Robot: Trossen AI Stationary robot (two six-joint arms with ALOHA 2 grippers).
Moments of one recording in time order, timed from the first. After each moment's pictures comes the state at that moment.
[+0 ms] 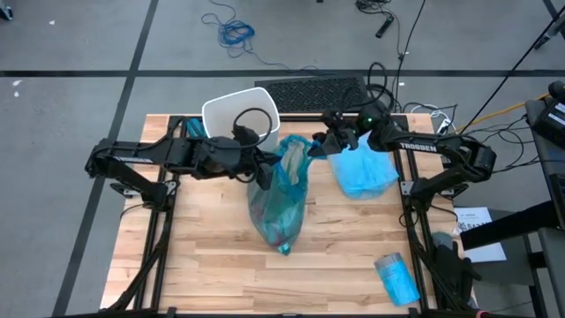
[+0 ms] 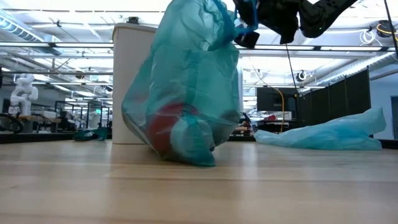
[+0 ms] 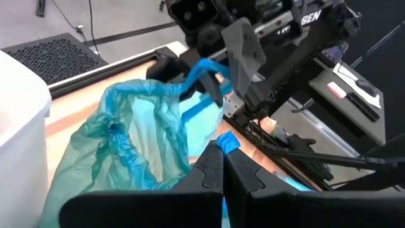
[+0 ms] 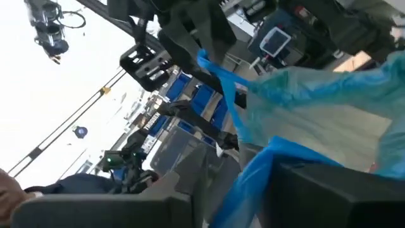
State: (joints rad) left arm -0.12 1.41 1.58 -0.61 -0.42 -0.69; right arm -0.52 1.41 0.88 0.81 -1.12 1.24
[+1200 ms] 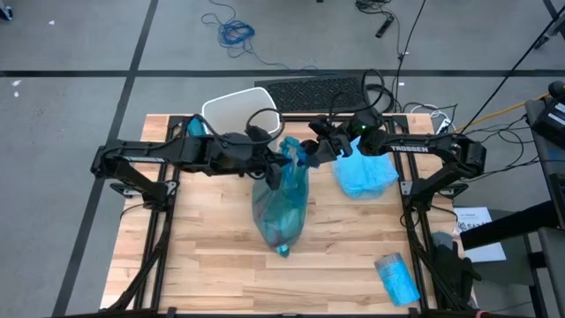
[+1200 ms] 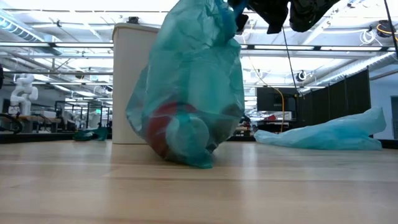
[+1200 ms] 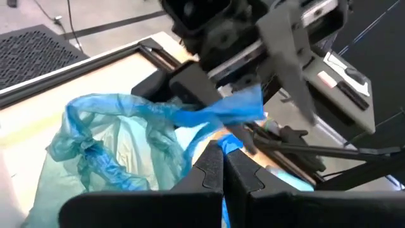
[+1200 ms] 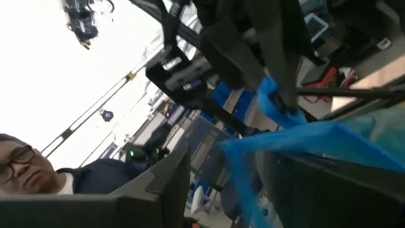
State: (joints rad) left arm -0.06 1.46 1.58 -0.54 -0.30 -0.65; right arm -0.39 1.49 0.98 0.92 -1.08 1.32
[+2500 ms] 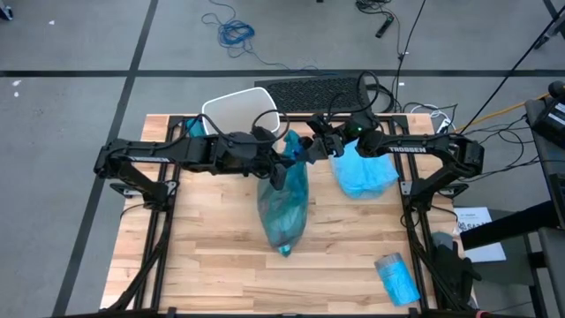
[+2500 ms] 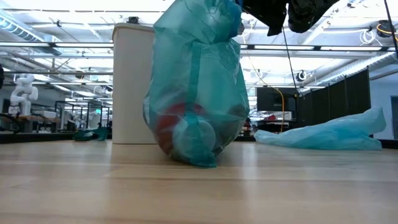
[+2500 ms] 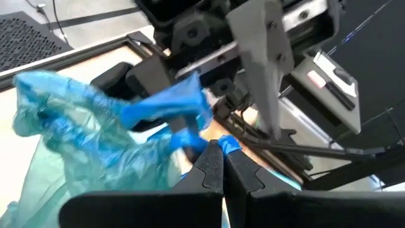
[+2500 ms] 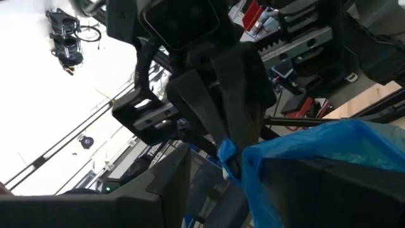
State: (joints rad) left arm -0.05 1.49 1.58 -0.50 -0.24 -0.68; right arm -0.37 1.51 0.98 0.88 -0.92 1.24
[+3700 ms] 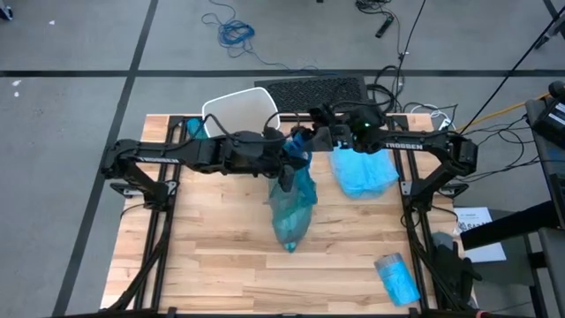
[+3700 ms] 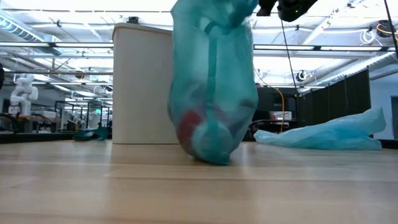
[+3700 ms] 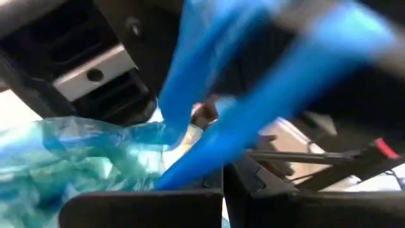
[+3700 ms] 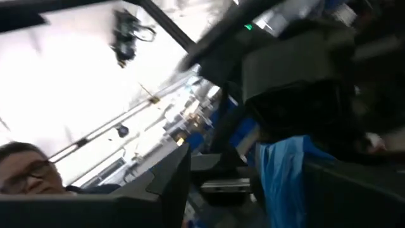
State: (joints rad) left arm -0.05 1.55 1.58 -0.34 -0.17 -0.63; right arm -0.35 1.57 1.16 1.08 -0.92 1.37
